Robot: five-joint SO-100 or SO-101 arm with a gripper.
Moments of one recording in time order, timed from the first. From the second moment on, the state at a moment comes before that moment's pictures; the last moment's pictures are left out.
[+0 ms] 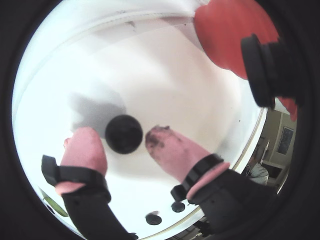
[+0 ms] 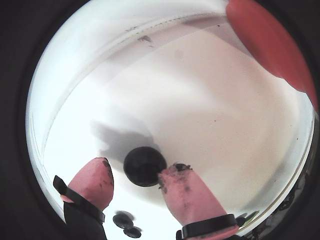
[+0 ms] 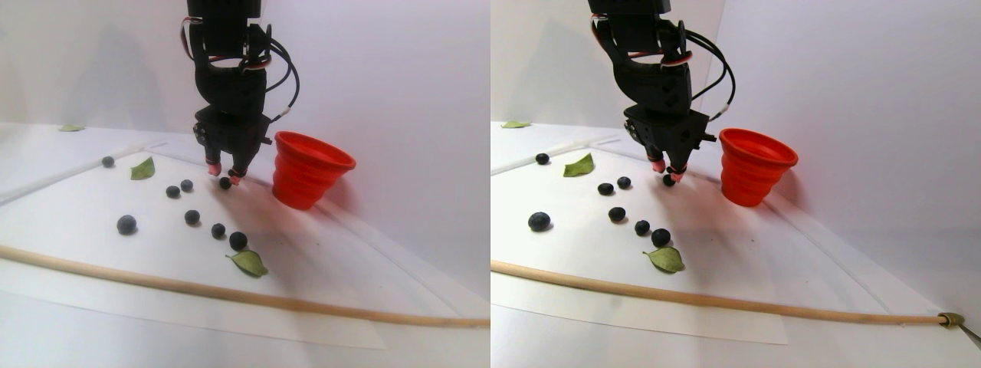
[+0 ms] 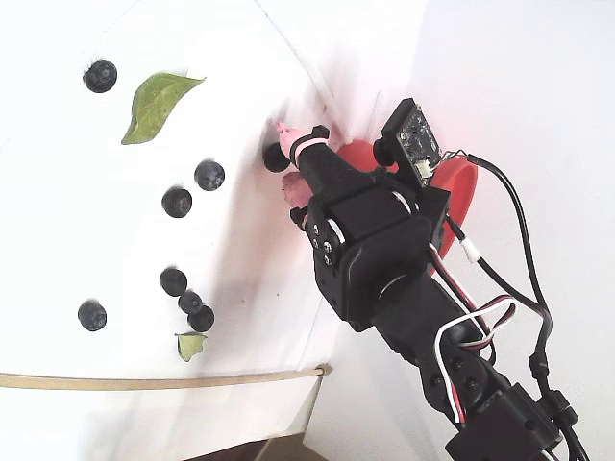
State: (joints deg) arm 1.4 70.7 107.1 -9.8 -58.6
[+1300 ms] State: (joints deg) arm 1.4 67.0 104.9 -11.1 -59.2
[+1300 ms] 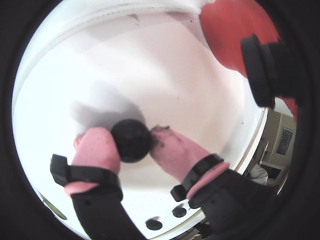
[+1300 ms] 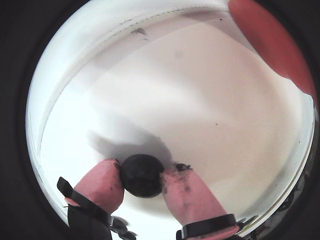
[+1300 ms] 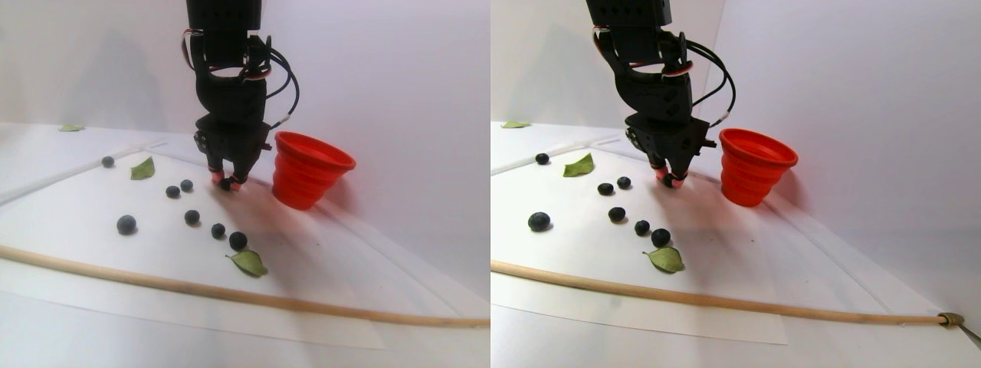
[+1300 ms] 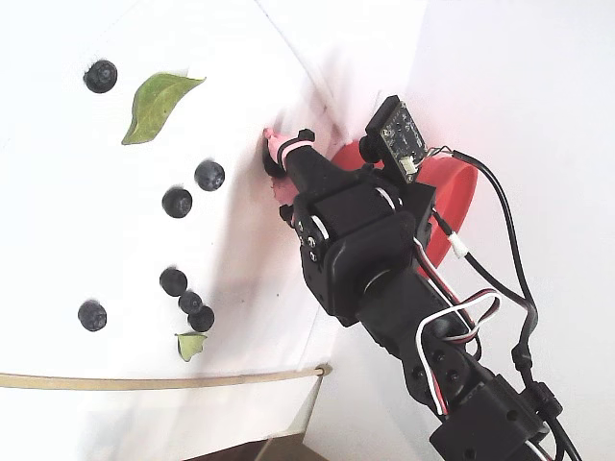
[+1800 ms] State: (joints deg) arm -0.3 68.6 104.9 -9.6 -61.0
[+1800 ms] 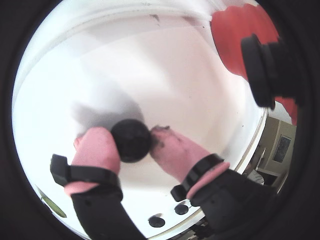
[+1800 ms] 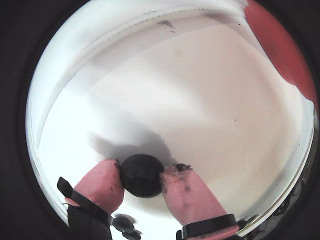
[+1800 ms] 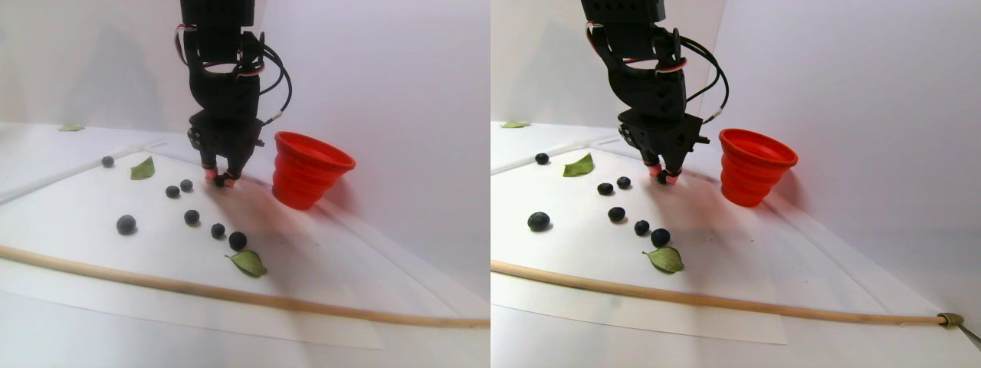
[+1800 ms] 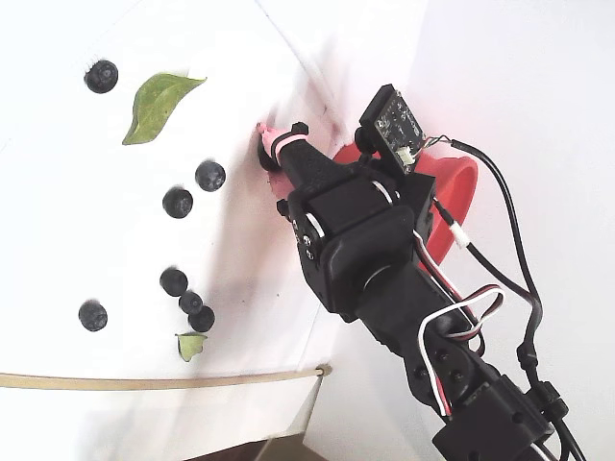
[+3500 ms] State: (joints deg) arm 3.2 92.6 110.0 3.8 -74.1
